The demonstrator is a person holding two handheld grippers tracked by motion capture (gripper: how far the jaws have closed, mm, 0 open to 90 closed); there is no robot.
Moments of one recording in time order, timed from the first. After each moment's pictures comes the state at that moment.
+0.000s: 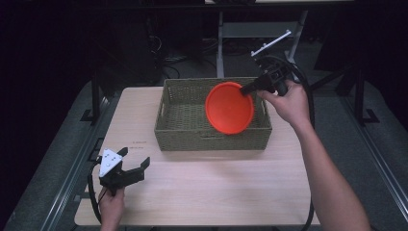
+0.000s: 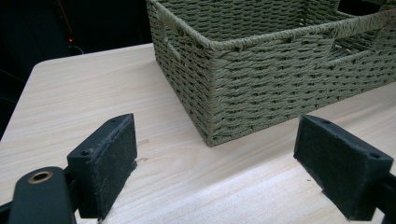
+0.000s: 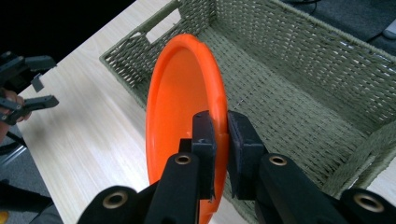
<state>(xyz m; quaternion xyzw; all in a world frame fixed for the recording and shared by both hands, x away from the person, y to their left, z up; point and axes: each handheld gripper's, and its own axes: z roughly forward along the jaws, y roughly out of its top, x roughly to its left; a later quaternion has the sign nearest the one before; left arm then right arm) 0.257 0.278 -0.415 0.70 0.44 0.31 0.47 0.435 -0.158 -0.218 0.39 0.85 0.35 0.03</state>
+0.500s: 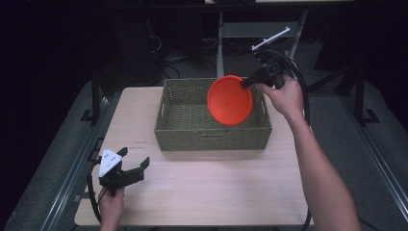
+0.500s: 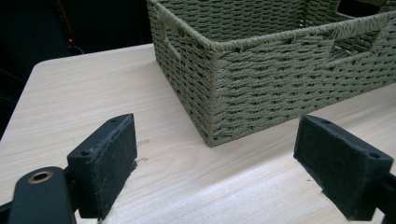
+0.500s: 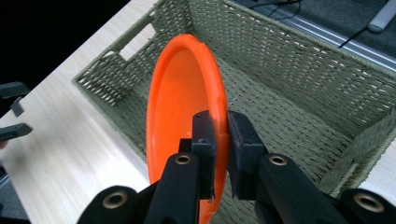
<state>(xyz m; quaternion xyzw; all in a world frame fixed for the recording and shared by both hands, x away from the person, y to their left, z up) 0.256 0.280 -0.415 0.70 0.45 0.31 0.47 0.467 -0.162 -0.229 0.43 0.83 0.35 0.04</state>
